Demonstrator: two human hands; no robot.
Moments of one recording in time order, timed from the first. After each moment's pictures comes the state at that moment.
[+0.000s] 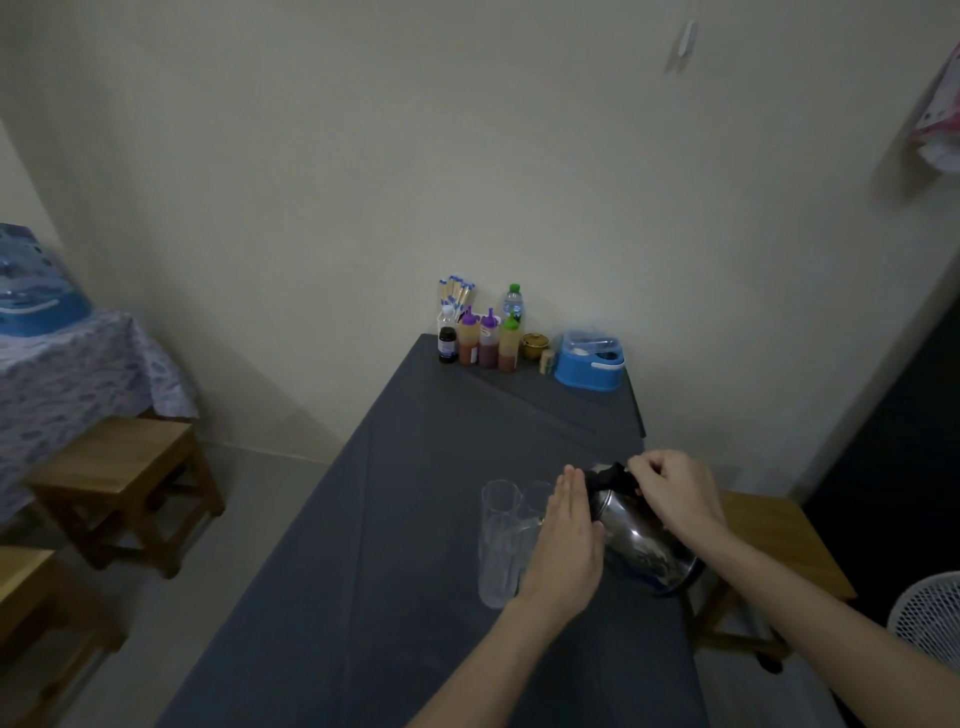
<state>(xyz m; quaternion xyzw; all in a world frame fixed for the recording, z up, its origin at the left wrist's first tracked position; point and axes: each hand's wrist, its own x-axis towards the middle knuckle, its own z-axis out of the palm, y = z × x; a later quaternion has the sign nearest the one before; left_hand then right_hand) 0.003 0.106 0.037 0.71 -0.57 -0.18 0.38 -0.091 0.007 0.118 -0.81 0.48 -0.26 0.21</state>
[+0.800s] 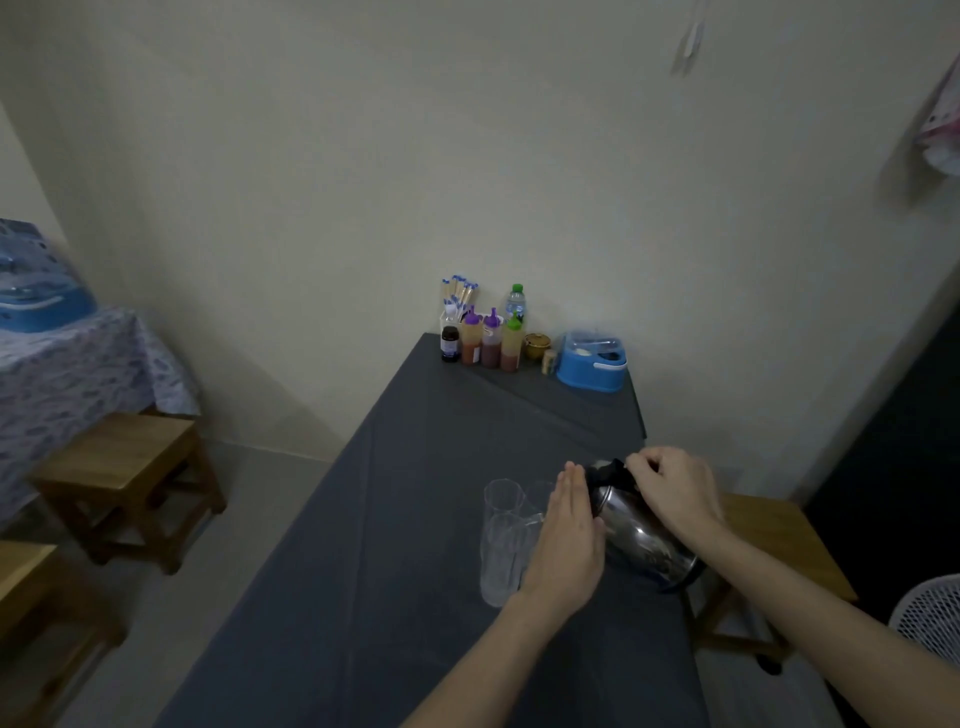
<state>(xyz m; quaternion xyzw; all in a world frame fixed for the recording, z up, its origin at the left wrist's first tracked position) 0.007 0.105 0.039 0.70 -0.55 -0.20 0.41 -0.085 0.007 0.116 -0.83 0.47 -0.26 0.18</state>
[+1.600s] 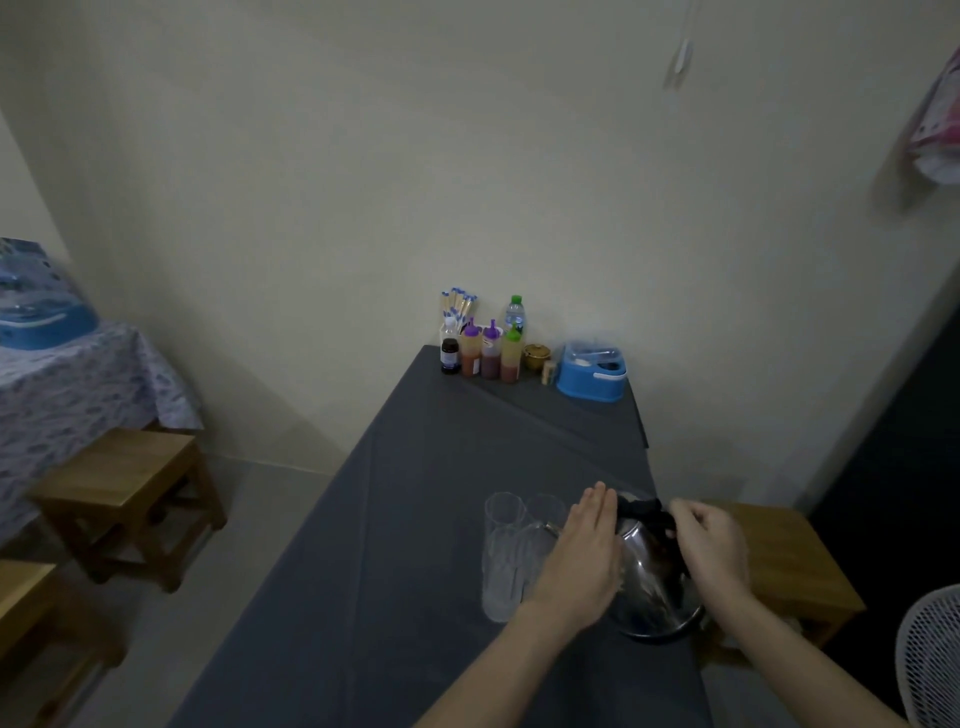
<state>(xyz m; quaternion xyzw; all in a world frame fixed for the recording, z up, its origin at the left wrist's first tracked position) 0.003 0.099 0.041 0.69 -0.64 -0.13 0.31 -0.117 0.016 0.079 -0.67 0.56 -0.36 0.33</state>
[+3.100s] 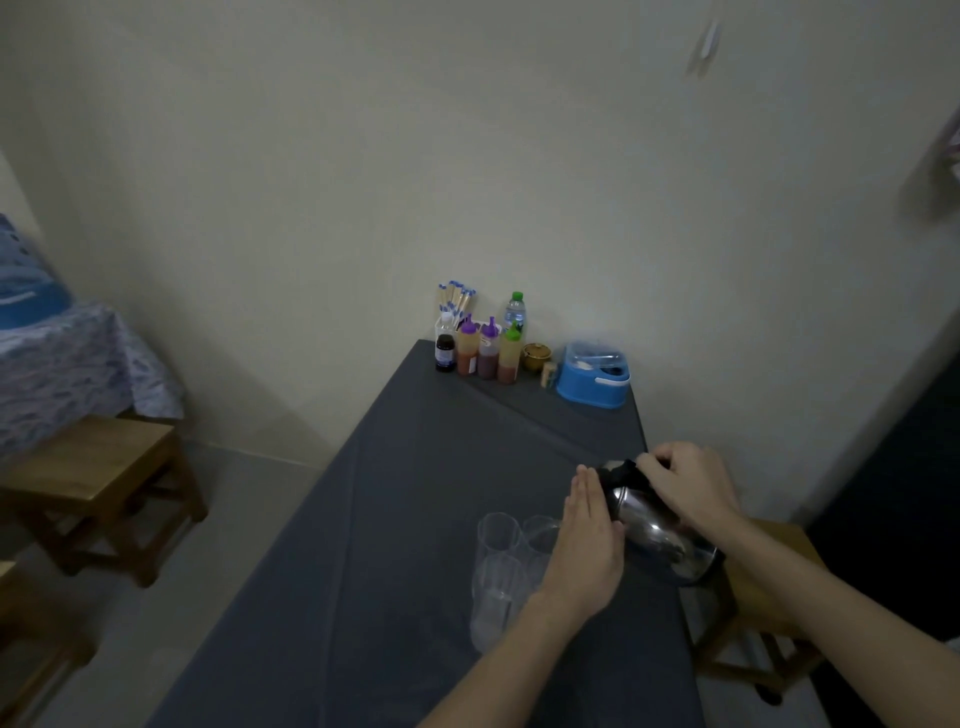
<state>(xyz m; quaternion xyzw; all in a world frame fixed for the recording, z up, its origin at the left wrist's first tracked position) 0.025 0.042 0.051 0.70 -0.56 -0.22 0.39 -0.057 -0.062 0.132 -0.84 0.48 -0.20 0.16</state>
